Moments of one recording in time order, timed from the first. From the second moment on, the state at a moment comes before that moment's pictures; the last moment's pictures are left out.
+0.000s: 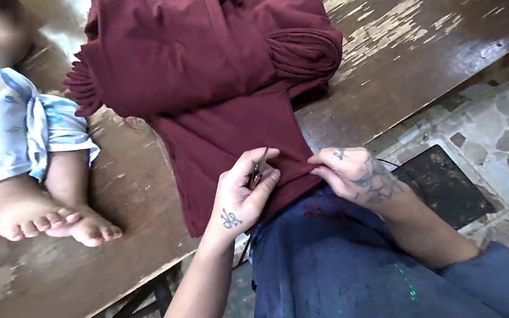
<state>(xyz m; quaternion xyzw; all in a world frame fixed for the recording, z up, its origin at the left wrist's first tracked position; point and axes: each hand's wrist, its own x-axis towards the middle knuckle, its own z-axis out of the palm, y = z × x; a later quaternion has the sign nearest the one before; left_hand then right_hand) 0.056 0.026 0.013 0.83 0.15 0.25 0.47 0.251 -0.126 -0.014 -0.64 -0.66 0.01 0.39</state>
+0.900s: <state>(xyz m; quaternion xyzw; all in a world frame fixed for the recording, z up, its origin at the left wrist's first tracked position) 0.062 0.014 0.043 0.98 -0.01 0.21 0.07 0.239 -0.173 0.001 -0.52 -0.69 0.08 0.50</state>
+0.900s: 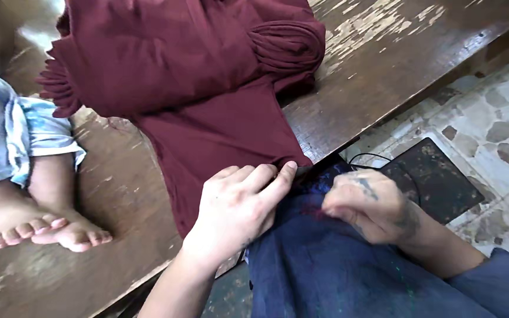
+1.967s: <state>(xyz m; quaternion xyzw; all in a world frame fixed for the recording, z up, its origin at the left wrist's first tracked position) 0.053 0.011 0.054 0.98 -0.02 0.20 0.01 0.241 -0.145 -0.022 -0.55 -0.65 -0.13 0.51</state>
